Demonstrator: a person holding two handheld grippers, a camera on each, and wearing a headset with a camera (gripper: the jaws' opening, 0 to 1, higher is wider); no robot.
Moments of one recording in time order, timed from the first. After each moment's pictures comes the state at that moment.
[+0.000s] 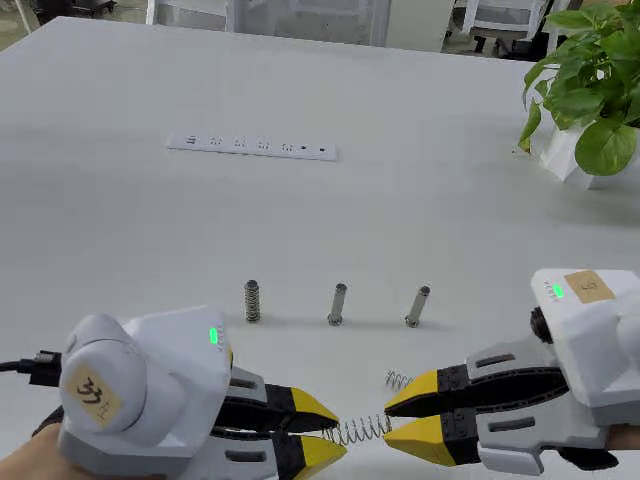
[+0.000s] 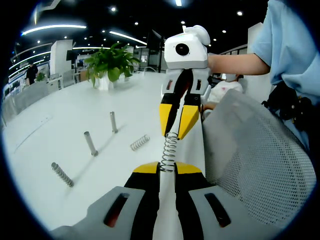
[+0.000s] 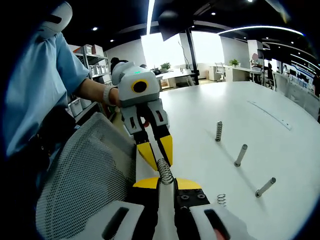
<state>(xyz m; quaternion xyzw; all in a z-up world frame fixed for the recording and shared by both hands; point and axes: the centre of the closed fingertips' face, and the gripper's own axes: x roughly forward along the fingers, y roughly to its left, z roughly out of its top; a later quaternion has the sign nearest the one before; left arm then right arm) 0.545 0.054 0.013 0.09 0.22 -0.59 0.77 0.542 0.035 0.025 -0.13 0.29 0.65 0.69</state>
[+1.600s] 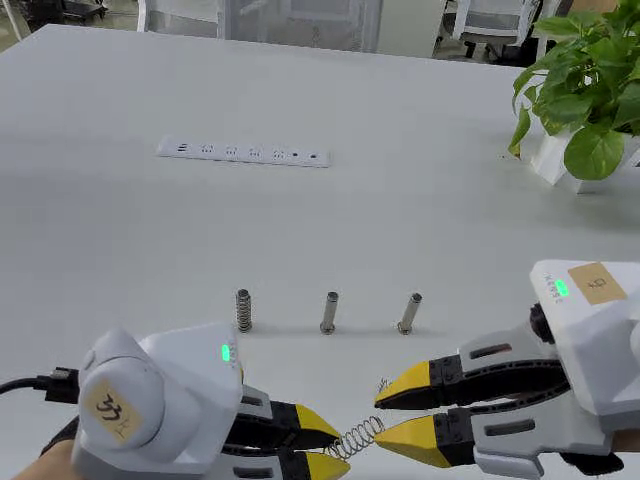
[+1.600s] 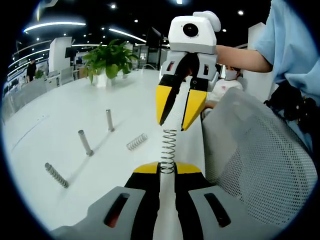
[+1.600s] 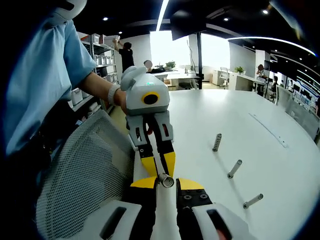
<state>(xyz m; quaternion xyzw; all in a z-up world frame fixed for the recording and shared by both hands) 0.545 0.045 0.006 0.09 0.23 -0.59 0.77 0.542 0.040 0.042 -0.19 0.26 0.65 0.69</state>
